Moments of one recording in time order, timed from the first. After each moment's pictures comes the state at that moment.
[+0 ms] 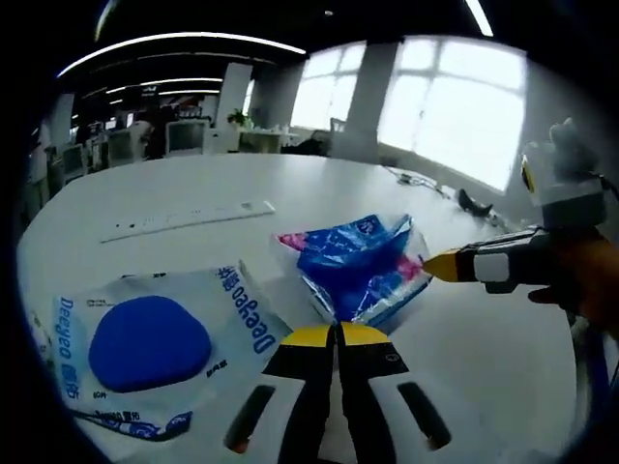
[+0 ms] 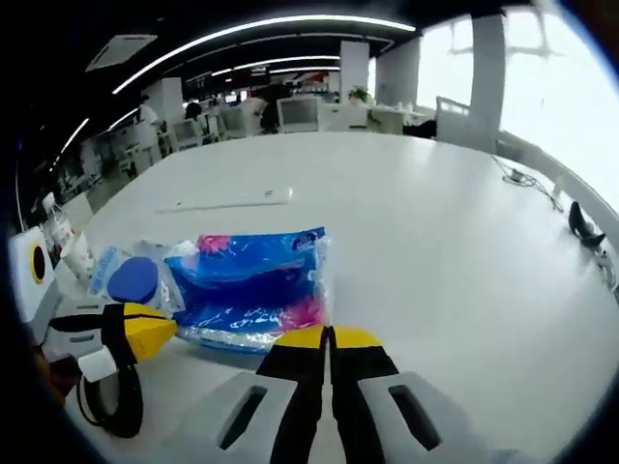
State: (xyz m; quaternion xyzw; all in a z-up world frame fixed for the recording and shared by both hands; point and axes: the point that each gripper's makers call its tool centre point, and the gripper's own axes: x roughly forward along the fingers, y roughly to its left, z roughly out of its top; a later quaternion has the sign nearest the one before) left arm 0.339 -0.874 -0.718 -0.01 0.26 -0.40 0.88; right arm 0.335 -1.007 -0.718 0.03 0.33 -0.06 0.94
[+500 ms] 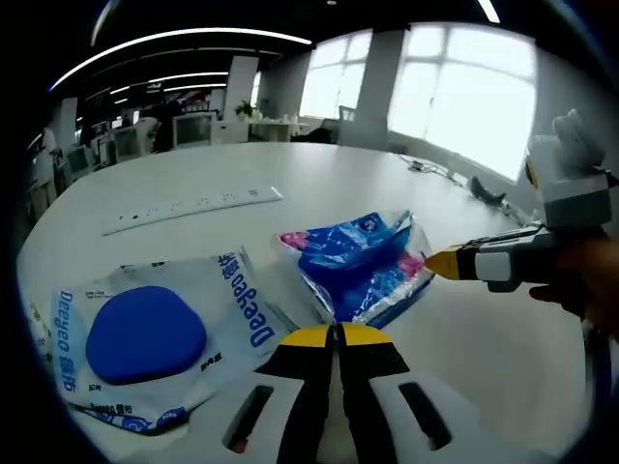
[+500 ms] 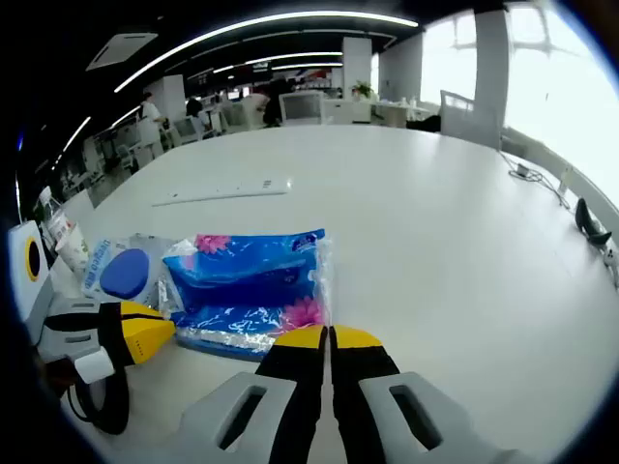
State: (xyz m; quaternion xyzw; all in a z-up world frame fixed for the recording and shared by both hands) left arm 0.343 -0.873 -0.732 0.01 0.28 -0.37 0.88; right arm 0.334 -1.003 -0.730 0.03 0.34 -0.05 0.94
